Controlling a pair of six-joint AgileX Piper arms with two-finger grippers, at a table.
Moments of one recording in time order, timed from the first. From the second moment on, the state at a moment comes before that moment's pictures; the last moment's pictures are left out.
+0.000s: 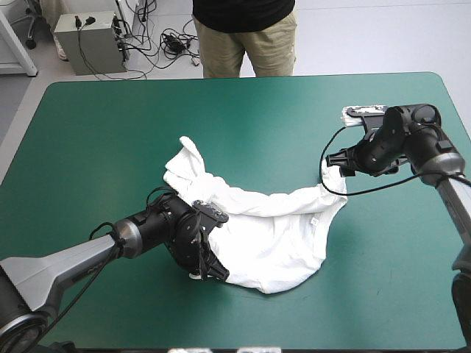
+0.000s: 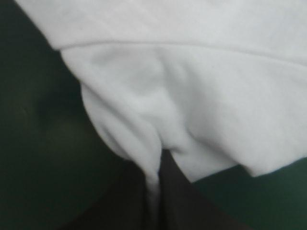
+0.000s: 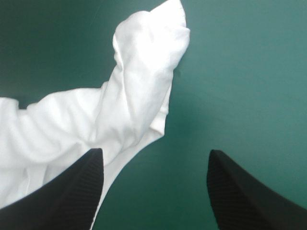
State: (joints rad) left arm -0.76 1.59 -0.95 -0.05 0.97 -0.13; right arm 0.17 1.58 -1.43 0.06 1.11 0.04
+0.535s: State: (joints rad) left arm -0.76 1.59 -0.95 -0.05 0.97 -0.11; right arm 0.17 1.82 -1.43 0.06 1.00 0.04
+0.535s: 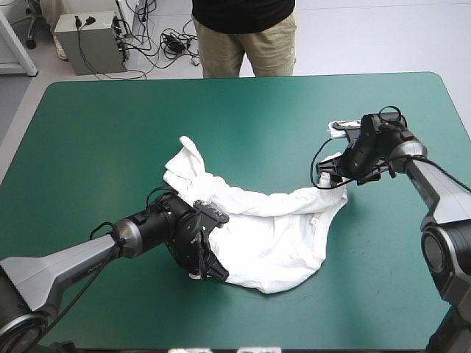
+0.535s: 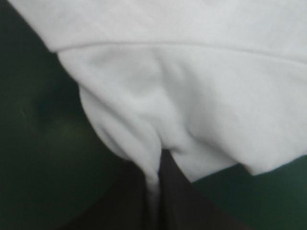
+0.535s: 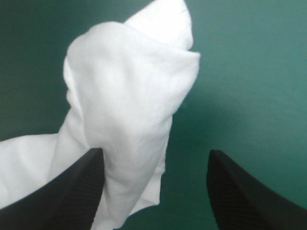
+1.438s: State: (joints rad) left arm -0.70 1.51 -1.15 0.13 1.07 -0.12; right arm 0.16 1.78 -1.46 0.17 1.10 -0.01
